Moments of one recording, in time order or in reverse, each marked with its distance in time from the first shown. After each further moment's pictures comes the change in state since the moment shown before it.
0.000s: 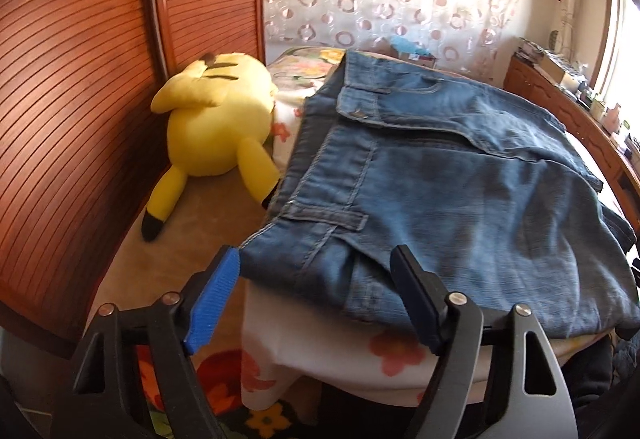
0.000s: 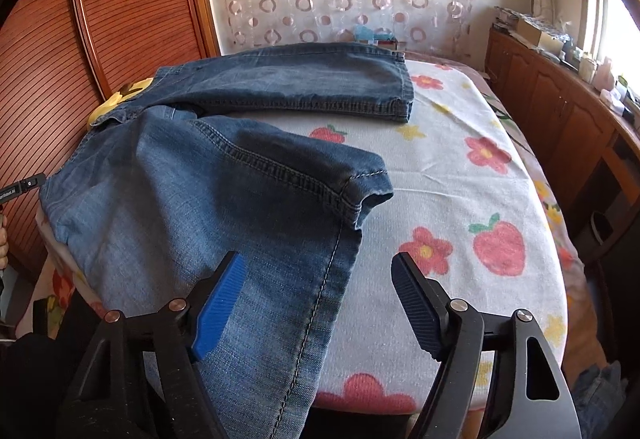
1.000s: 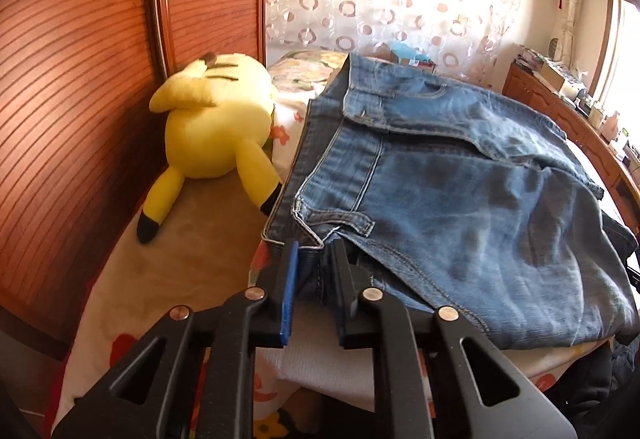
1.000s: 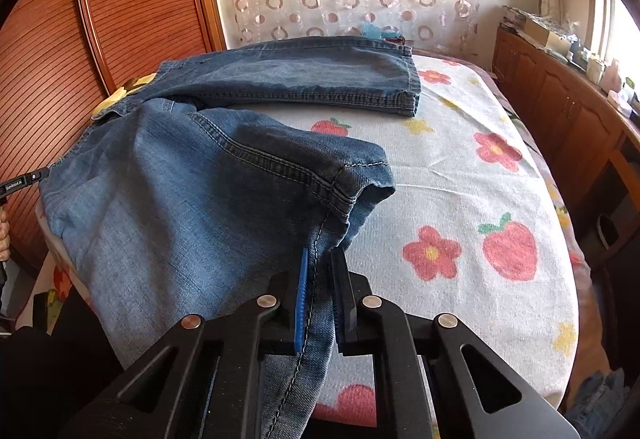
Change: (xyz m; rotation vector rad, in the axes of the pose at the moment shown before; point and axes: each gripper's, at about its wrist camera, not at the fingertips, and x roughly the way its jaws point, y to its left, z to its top) left arm 0.005 0.004 0.002 -0.005 -0.030 -0.024; right arm 0.026 -0.017 0.017 -0.021 -0.004 0.013
